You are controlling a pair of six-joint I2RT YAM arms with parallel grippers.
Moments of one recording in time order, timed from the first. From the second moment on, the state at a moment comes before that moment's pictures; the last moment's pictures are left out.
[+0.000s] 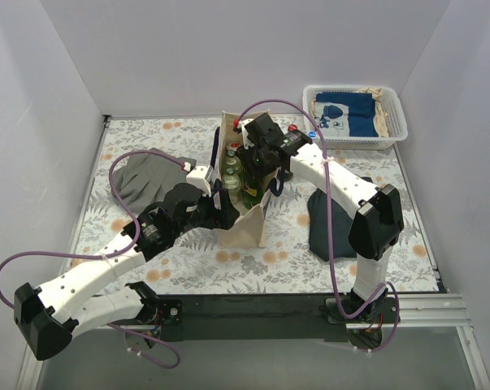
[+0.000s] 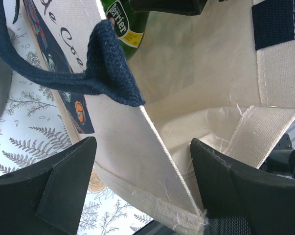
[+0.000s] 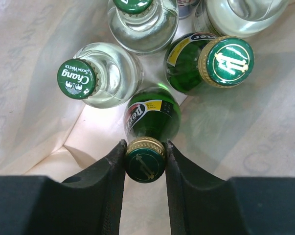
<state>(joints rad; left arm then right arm) -0.80 0.96 0.83 -0.37 -0.12 -0.55 0.74 1.88 1.78 -0.82 -0.02 0.12</state>
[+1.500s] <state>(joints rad) -0.80 0.97 0.83 -0.36 -0.12 -0.54 0.74 1.92 1.80 -0.82 0.00 0.13</state>
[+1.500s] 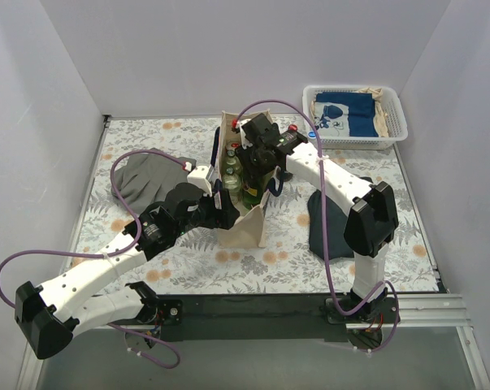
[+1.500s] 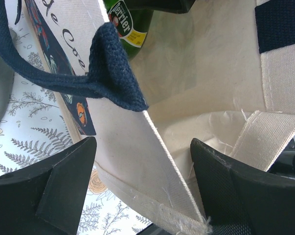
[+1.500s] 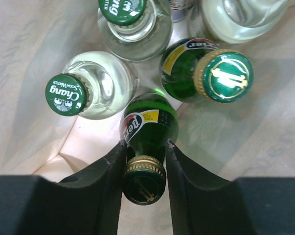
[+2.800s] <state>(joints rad) -0.80 0.97 0.83 -0.36 -0.12 -0.53 0.74 1.91 1.88 -0.89 0.00 0.13</state>
